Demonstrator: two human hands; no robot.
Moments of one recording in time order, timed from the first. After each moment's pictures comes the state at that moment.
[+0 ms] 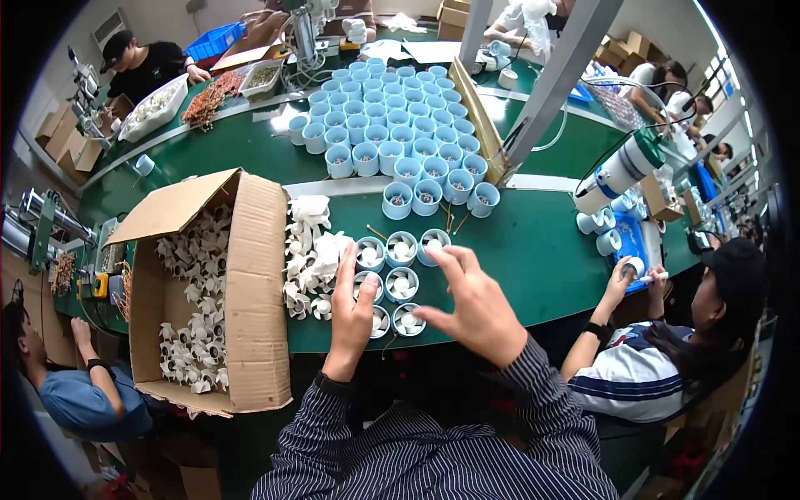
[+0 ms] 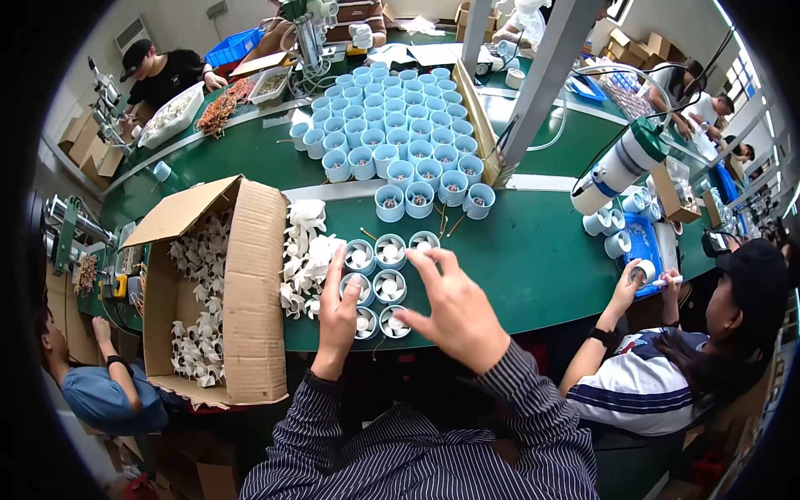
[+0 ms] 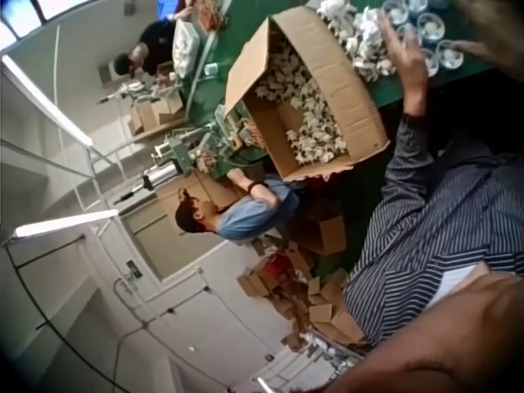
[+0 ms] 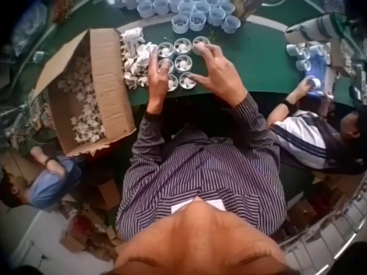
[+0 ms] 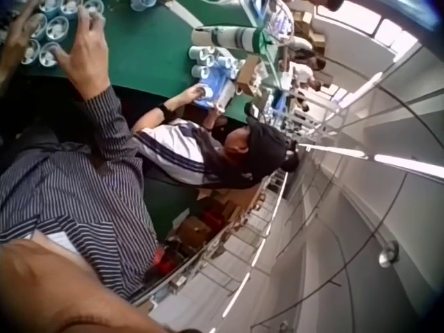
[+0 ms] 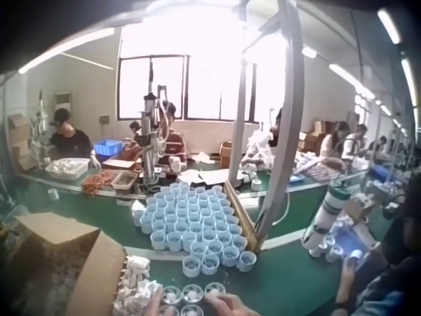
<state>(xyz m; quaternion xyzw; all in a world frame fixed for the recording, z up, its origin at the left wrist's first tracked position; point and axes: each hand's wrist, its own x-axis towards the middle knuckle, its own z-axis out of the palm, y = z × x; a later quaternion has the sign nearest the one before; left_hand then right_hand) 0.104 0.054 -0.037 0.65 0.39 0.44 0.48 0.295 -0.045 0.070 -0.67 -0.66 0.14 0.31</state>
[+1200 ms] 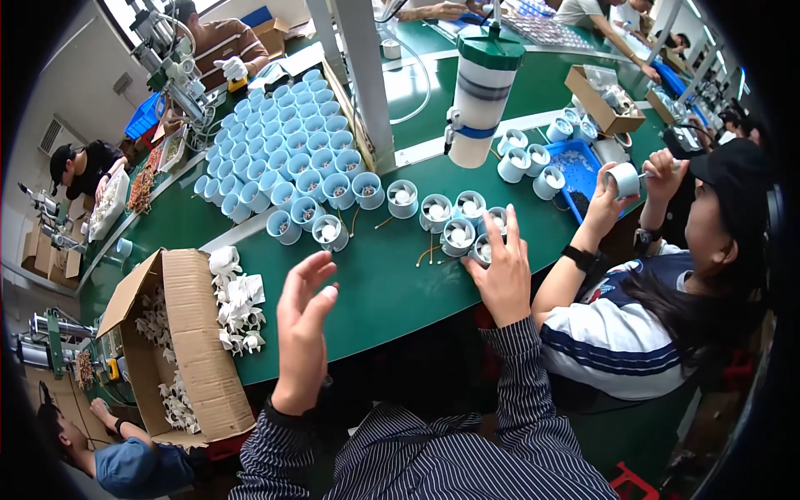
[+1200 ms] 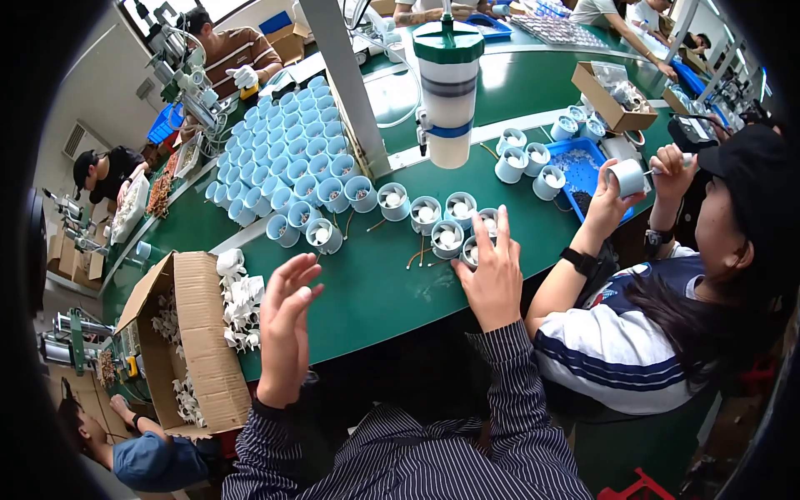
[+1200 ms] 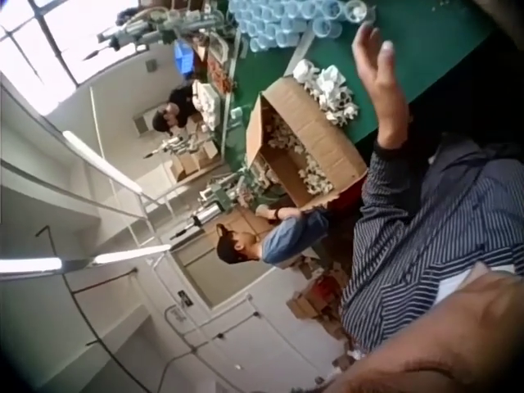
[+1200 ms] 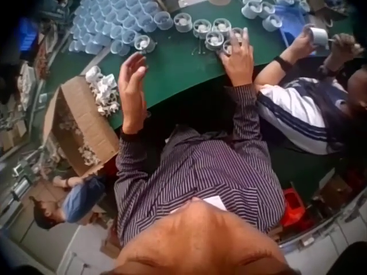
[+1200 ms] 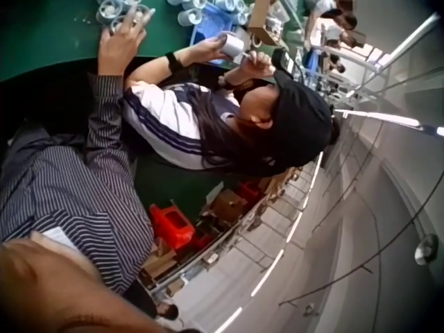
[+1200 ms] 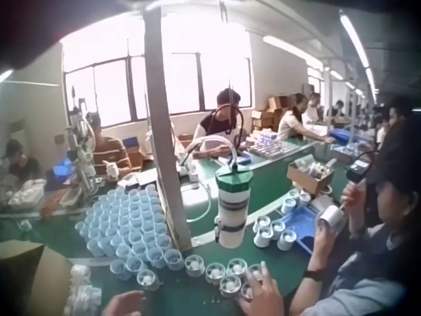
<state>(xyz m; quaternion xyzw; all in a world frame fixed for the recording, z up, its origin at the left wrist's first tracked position) 0.221 -0.004 0.073 0.60 0.33 0.31 0.66 0.465 -0.154 -0.002 -0.88 -0.38 -0.01 0.29</state>
